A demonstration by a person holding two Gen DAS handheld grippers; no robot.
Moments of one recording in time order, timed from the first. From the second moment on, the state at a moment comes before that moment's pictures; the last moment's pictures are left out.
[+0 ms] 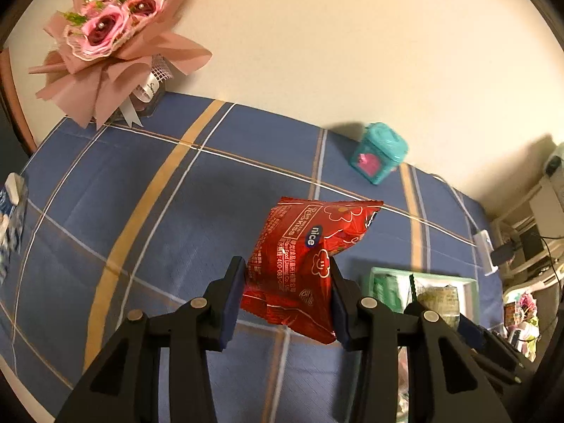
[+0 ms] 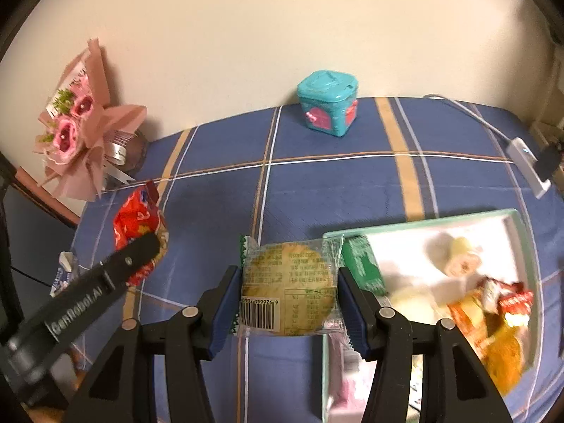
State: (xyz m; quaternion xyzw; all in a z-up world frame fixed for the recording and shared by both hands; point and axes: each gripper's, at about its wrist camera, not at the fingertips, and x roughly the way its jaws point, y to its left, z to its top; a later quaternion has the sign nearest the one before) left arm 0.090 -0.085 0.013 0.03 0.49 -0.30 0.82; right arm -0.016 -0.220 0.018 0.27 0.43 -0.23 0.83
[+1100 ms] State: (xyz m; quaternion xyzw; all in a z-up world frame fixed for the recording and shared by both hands) left arm -0.038 -0.122 0.003 0.07 0.49 -0.39 0.78; right arm -0.155 -0.256 0.008 0.30 0.42 -0.32 0.80
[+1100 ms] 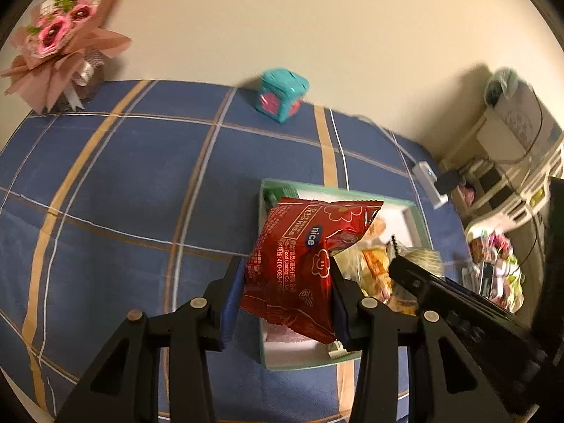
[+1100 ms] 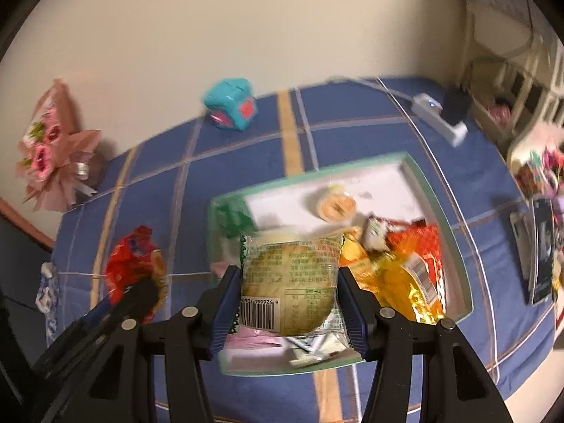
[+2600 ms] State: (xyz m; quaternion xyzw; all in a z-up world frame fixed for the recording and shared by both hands) left arm -0.059 -0.203 -0.061 0.09 0.55 -0.43 0.71; right arm -0.184 -0.313 -0.034 0.35 0.43 -0.35 0.75
